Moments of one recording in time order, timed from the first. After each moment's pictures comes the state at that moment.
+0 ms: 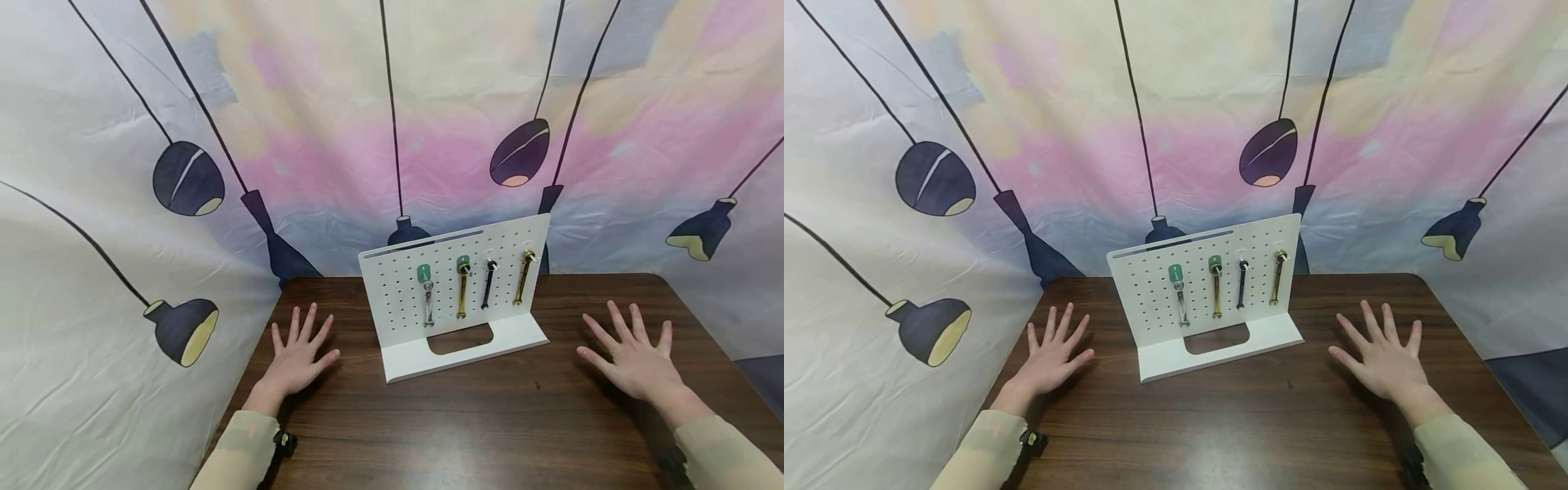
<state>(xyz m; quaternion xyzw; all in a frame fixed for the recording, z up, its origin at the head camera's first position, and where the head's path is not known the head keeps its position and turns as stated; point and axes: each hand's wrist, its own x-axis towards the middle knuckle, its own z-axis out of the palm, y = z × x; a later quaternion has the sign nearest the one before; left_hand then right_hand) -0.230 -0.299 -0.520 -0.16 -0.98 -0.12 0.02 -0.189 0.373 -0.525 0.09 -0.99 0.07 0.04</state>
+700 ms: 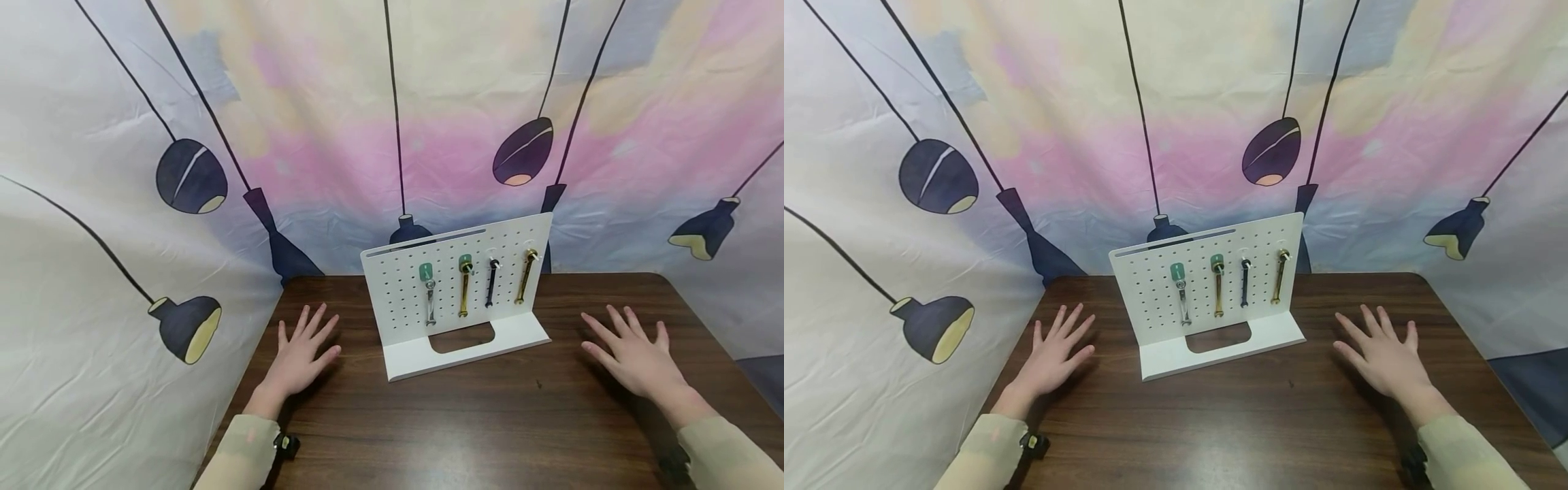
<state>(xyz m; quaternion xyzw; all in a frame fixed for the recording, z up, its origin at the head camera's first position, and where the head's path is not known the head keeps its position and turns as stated) -0.228 -0.299 -0.521 -0.19 -0.97 -0.14 0.07 -0.193 0.370 -0.513 0.10 -0.99 0.09 0.02</state>
